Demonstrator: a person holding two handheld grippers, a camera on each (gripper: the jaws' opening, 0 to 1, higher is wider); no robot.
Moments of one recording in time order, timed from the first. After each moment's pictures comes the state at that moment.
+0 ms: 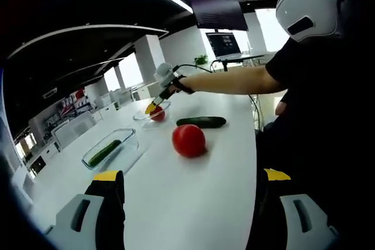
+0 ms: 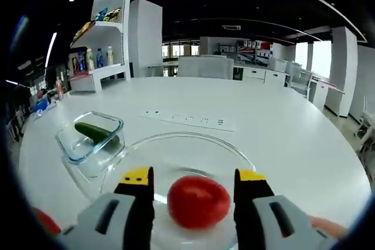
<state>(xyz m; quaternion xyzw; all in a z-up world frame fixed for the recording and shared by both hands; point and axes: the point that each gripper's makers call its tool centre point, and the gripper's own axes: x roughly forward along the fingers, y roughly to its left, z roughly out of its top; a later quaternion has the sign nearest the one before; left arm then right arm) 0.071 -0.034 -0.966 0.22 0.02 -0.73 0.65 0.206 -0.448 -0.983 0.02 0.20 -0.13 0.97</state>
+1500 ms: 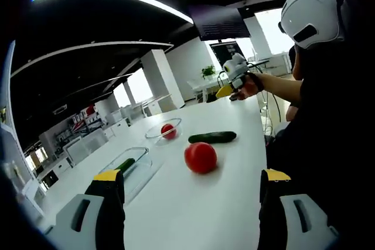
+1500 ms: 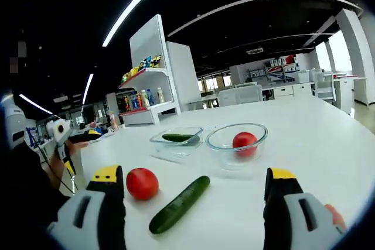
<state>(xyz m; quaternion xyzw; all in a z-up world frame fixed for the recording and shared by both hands) 0.070 -0.042 -0.937 0.21 -0.05 -0.70 0.68 -0.005 -0.332 -0.949 0.11 0.07 0.03 0.99</state>
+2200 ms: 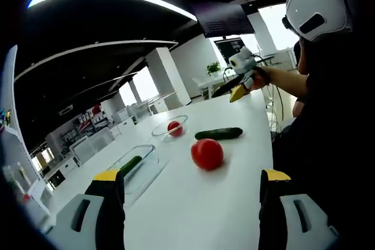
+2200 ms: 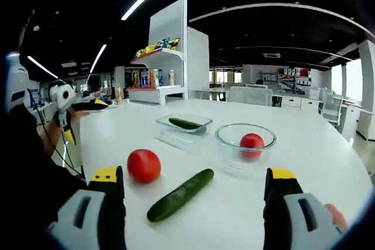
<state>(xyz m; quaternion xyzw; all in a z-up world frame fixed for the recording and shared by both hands) 0.081 -0.037 -0.939 0.24 -0.05 -0.68 0.69 -0.002 -0.303 -0.947 -0.01 0.11 0.05 0.99</state>
